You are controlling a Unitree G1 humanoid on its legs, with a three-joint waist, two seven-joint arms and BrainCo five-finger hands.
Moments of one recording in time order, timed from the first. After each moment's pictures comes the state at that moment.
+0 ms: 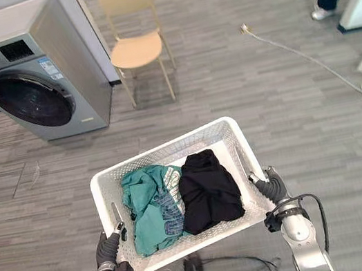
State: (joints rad) left arm 0.32 0.06 0.05 0.09 -0.19 -0.04 0.09; right arm 0.17 -0.18 -0.08 0.04 -0.25 -0.06 0.00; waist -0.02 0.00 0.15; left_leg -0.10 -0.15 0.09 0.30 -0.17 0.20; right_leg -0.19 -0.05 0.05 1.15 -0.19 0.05
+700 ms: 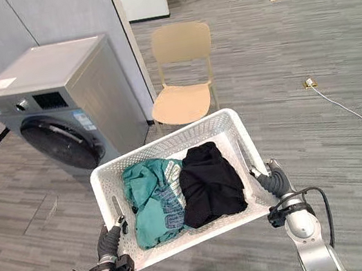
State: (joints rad) left arm 0.30 0.03 0.02 0.12 -0.22 -0.06 0.09; right arm 0.16 -0.27 -0.06 -0.06 -0.24 -0.04 -0.02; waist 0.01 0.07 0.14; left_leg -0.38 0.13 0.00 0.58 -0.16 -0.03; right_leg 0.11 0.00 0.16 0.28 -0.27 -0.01
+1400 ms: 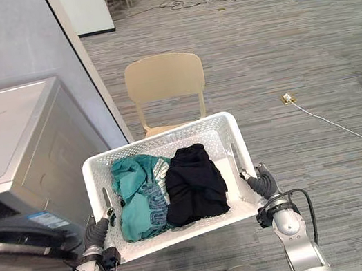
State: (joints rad) left arm 0.23 0.12 0.00 0.12 -0.18 -0.05 0.09; right arm 0.14 -0.20 -0.09 0.05 -0.24 -0.04 -0.03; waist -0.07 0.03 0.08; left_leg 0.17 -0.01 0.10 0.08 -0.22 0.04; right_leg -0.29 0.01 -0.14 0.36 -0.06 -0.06
